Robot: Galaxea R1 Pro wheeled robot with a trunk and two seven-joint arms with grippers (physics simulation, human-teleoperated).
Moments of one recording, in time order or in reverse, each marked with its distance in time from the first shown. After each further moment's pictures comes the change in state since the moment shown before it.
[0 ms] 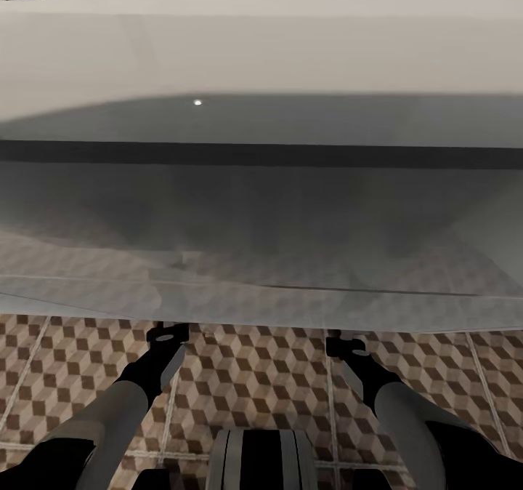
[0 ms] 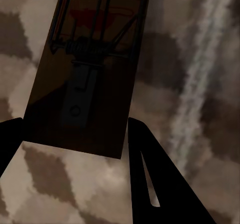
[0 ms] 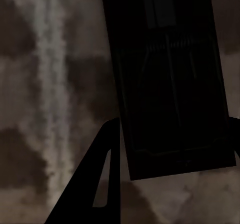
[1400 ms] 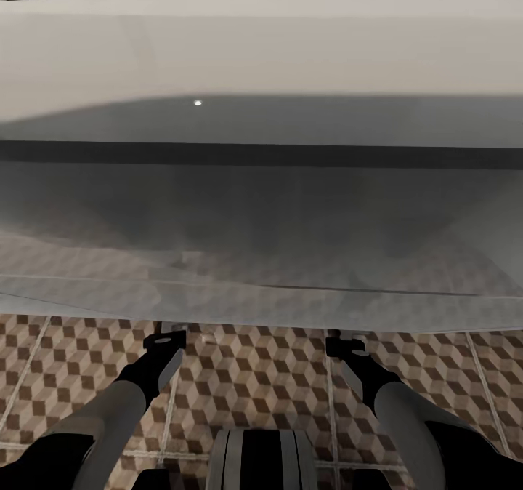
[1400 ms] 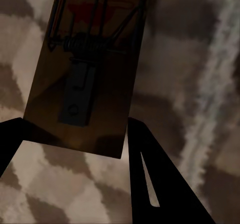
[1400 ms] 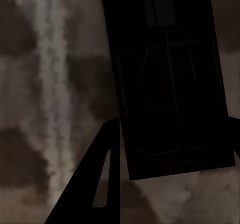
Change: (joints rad) left arm -0.013 0.011 0.002 0.059 -0.008 0.051 0.000; right arm 0.000 0.002 0.001 0.000 -0.001 0.001 -0.003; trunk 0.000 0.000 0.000
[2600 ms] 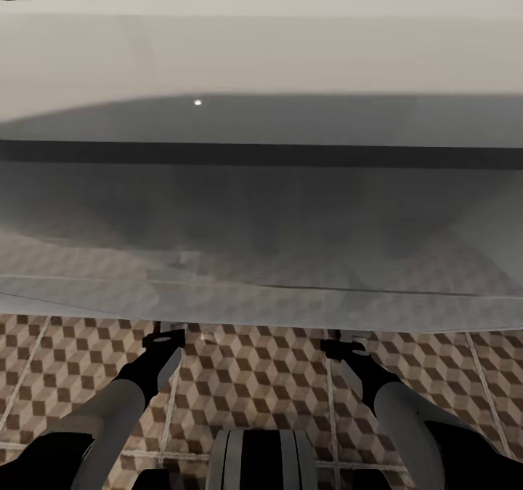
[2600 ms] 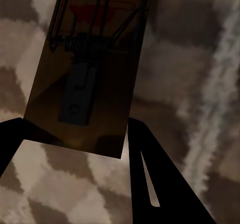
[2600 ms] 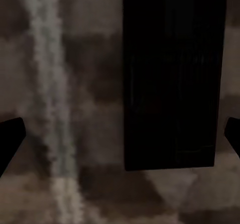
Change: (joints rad) left arm -0.005 0.005 -0.001 0.001 0.009 -0.005 -0.002; right arm 0.000 0.001 0.000 0.002 -0.042 0.035 -0.001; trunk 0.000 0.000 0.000
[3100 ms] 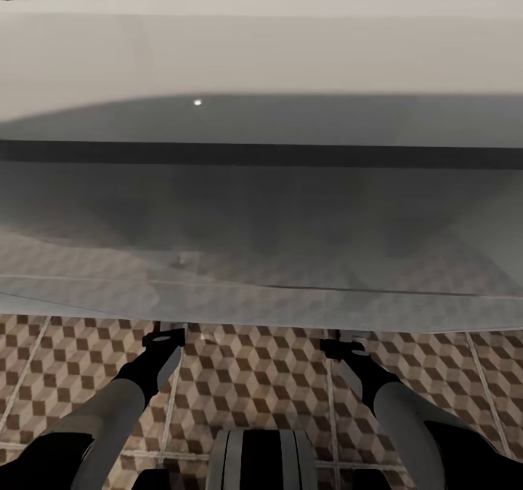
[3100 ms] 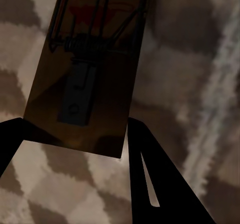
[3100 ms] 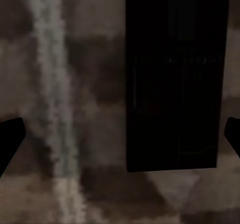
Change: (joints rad) left arm 0.000 0.000 0.004 -0.009 0.002 0.001 0.001; right arm 0.001 0.001 0.001 0.000 0.001 -0.004 0.001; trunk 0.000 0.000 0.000
